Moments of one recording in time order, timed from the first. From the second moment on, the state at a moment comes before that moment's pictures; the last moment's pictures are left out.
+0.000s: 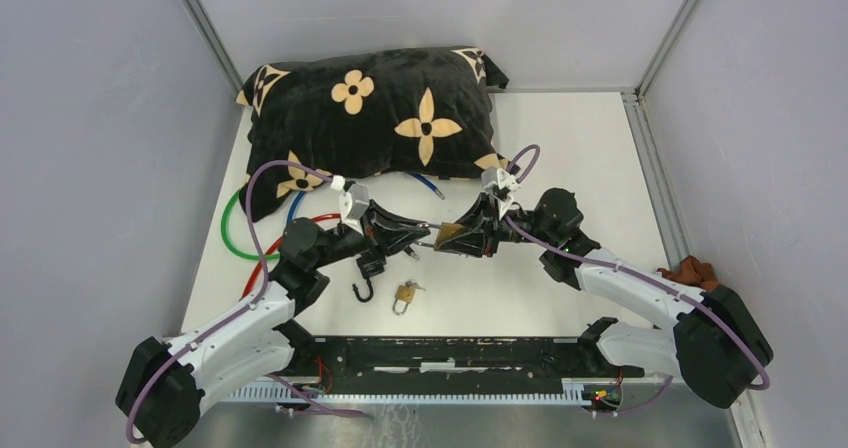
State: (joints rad) left arm -0.64 0.87 0.40 0.70 0.66 -0.36; right arm 0.66 1.15 0.55 0.72 -0.90 0.32
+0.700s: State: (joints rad) left arm -0.64 0.91 0.40 0.97 0.36 -0.40; right arm 0.64 1.33 0.91 0.60 -0.91 0.34
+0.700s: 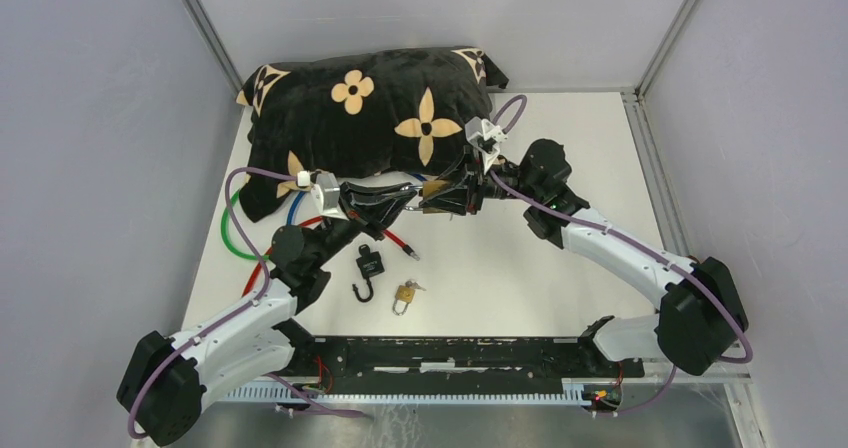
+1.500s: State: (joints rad) left arm -0.56 0.87 0.42 0.66 0.63 -0.35; right arm 0.64 1.28 0.88 0.20 -0.95 -0.14
